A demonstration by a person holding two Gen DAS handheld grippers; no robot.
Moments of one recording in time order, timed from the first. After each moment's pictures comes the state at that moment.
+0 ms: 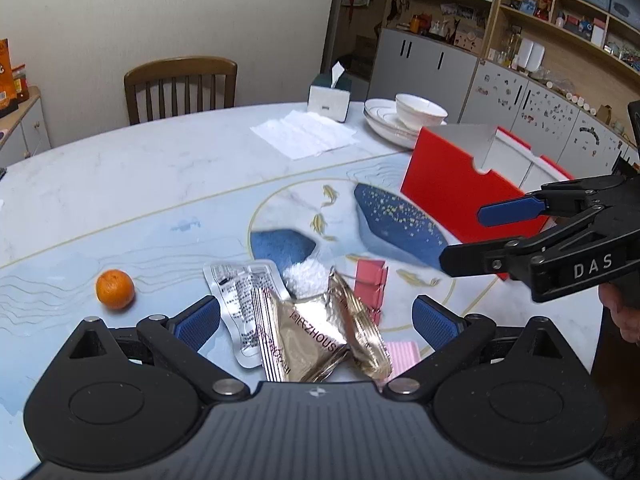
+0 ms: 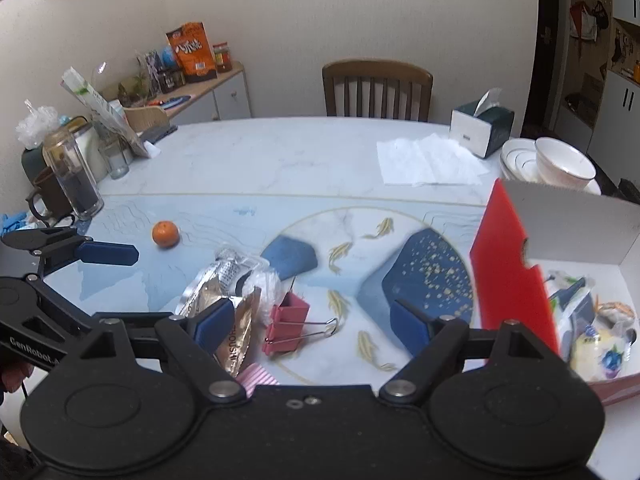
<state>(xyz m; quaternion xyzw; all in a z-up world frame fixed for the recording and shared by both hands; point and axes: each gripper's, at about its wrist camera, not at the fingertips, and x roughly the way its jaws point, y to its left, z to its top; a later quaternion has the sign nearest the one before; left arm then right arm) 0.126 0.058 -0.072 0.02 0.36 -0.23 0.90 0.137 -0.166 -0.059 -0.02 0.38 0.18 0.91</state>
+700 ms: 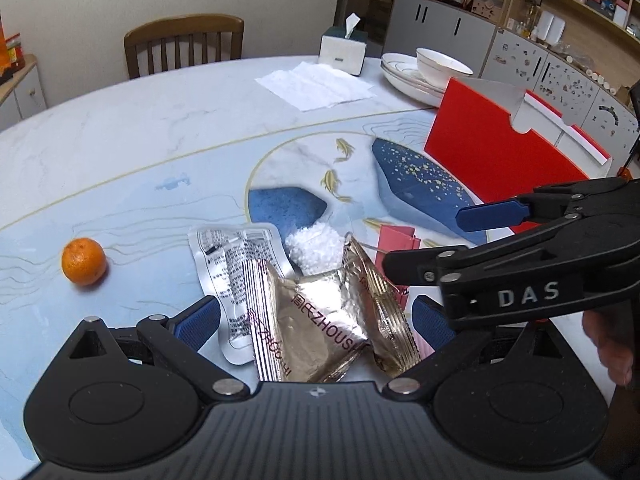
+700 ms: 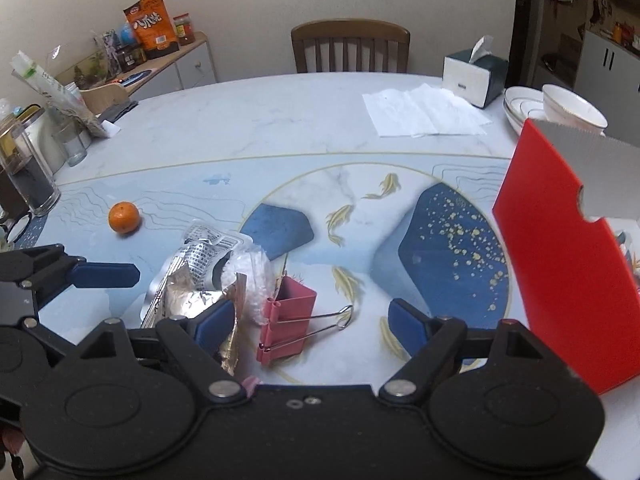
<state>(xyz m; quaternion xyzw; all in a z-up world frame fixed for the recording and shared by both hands) 0.158 0.039 -0.112 0.03 0.42 -0.22 0.88 0.172 -0.136 -0.107 -0.01 0.43 0.13 0.89</state>
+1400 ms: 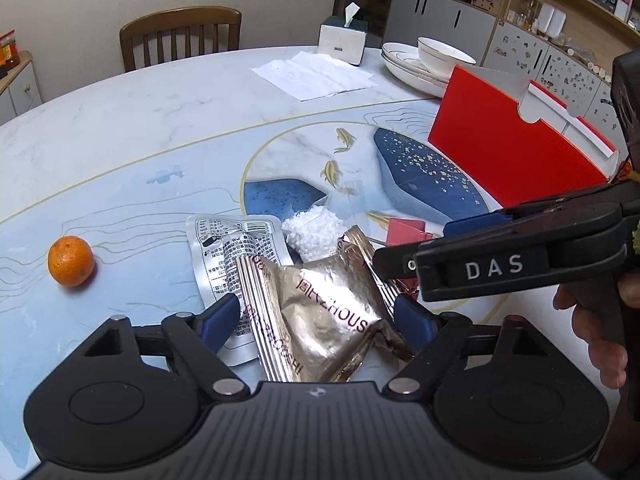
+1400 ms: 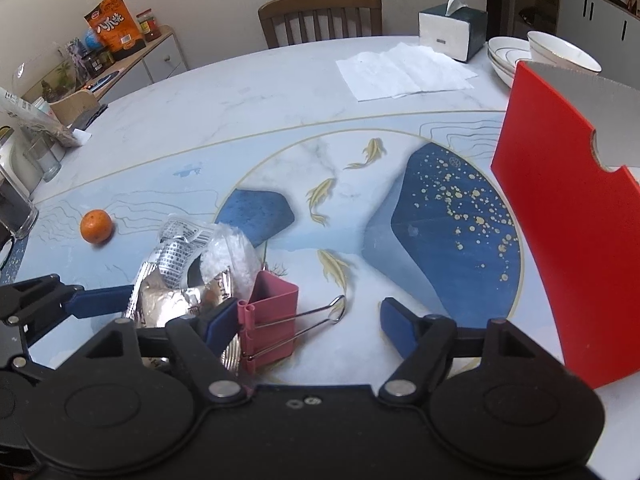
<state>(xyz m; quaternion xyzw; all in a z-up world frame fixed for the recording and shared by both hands) 0.167 0.033 -0.121 0.04 0.42 -0.22 0.88 0.191 -0.143 -0.127 0.05 0.47 0.10 0.88</state>
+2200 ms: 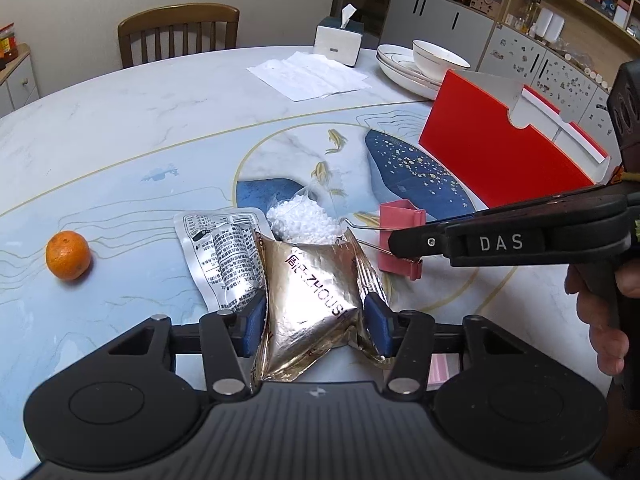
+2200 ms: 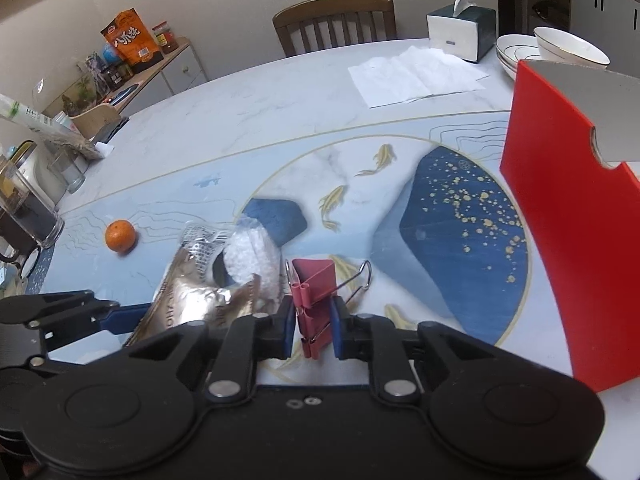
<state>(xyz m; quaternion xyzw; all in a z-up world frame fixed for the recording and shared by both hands) 0.161 0.033 -0.114 0.02 0.43 -0.22 0.88 0.189 -0.157 -0.119 0.07 0.46 0.14 0.88</state>
